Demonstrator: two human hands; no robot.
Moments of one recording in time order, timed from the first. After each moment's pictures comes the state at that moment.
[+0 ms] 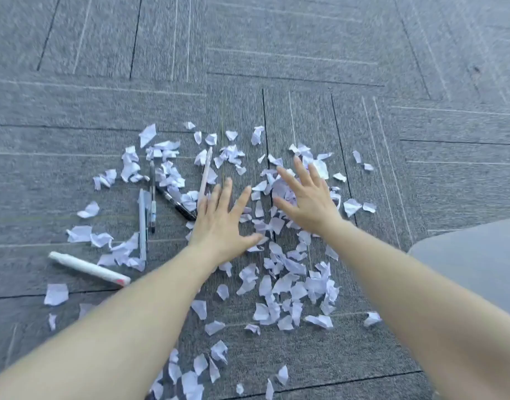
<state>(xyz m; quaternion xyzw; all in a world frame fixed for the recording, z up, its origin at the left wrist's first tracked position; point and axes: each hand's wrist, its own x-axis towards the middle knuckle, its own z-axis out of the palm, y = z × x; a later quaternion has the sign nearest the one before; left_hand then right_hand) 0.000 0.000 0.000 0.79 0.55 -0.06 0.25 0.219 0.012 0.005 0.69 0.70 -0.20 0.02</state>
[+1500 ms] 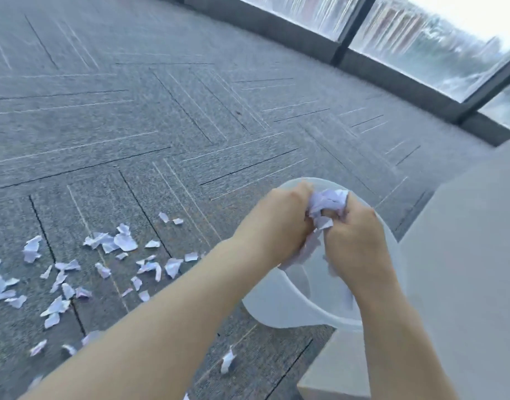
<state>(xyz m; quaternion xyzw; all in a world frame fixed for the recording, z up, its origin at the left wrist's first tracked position) 0.323 -0.066 0.250 0.89 0.15 0.16 0.41 0.379 -0.174 0.271 0.89 0.26 -0.06 -0.38</state>
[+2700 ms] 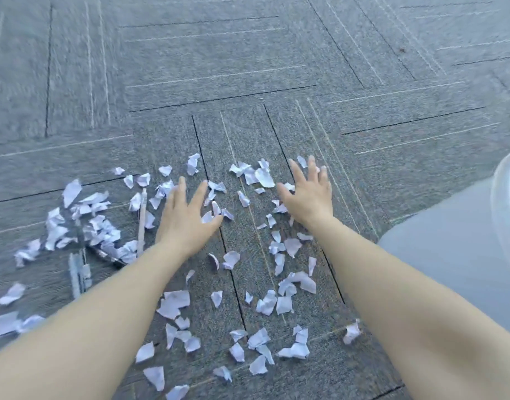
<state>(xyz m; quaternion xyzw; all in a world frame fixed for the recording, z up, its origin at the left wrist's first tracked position) 0.062 0.071 0.003 0.77 0.59 -0.03 0.25 0.313 0.027 -0.008 0.85 0.49 -0.19 -0.04</state>
